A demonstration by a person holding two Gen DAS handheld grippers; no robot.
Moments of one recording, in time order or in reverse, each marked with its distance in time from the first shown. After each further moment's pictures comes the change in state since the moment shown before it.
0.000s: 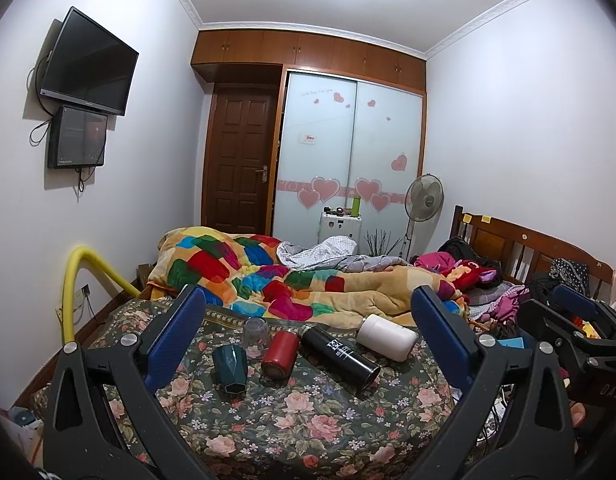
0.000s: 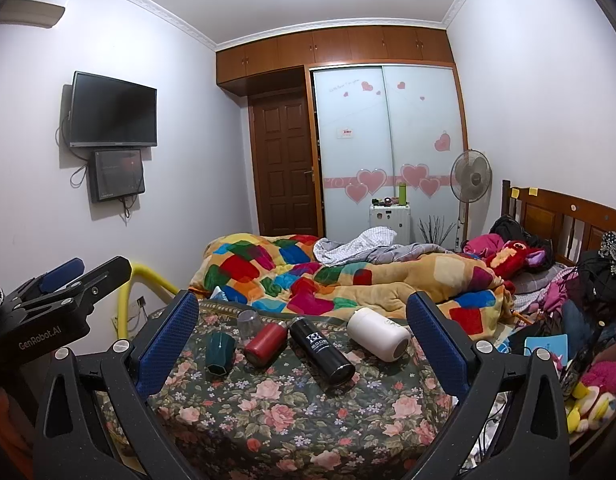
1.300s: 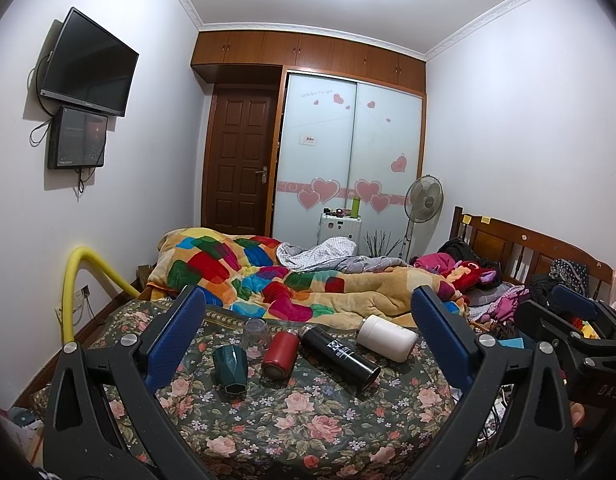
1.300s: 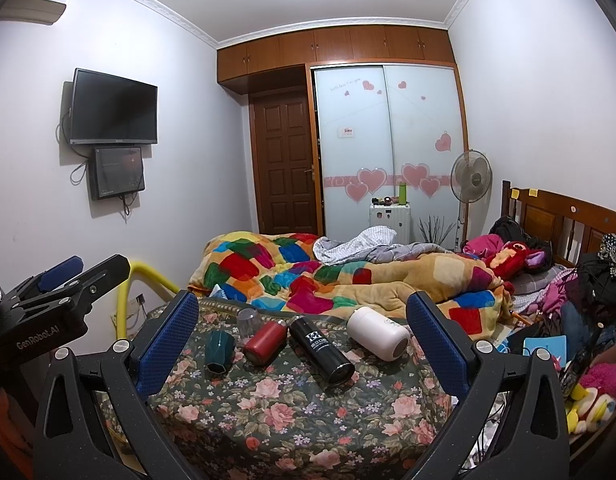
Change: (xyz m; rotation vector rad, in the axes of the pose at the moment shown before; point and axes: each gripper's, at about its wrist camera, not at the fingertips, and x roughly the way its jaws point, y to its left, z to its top) left arm 0.000 0.003 0.004 -0.005 0.000 0.001; right arm -0.002 0.001 0.004 -0.008 0.007 -0.002
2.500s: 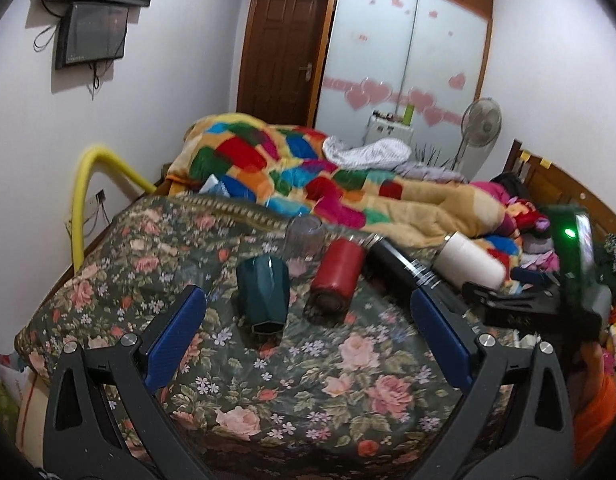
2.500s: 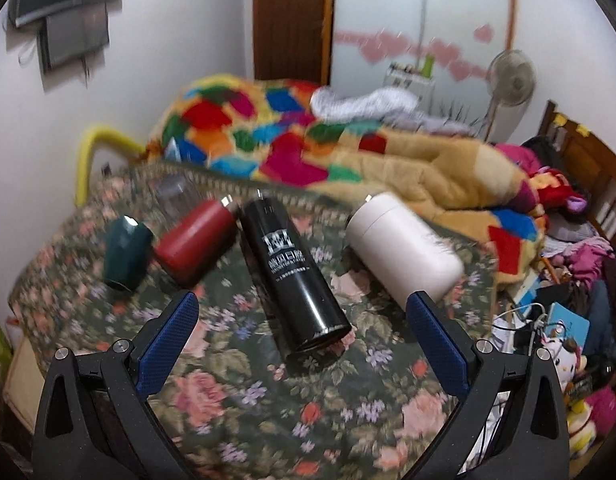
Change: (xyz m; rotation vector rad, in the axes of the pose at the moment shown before) left arm 0.172 0.072 -0.097 -0.106 0.384 0.140; right arm 0.251 -0.039 -0.081 -0.131 0.583 -0.006
